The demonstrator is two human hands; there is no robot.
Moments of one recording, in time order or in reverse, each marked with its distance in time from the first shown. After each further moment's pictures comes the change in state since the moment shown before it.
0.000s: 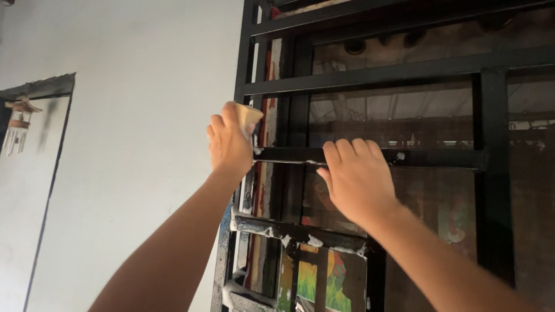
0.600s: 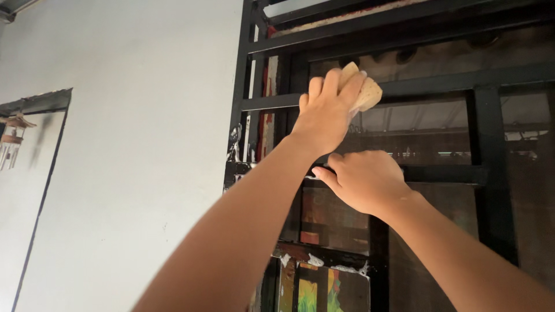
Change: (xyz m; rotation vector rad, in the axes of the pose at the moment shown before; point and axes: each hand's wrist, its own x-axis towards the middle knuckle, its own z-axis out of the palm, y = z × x) left_hand 0.024 0.148 0.034 -0.118 0.073 0.799; right_hand 0.031 0.032 0.001 0.173 -0.419 0.046
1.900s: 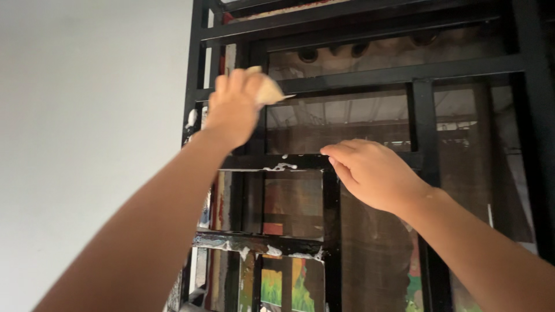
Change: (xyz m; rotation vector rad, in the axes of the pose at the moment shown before) left_hand -0.021 -0.061 -0.024 0.205 -0.232 -0.187; right_hand -0.058 0.065 -0.003 0.356 0.328 -0.168
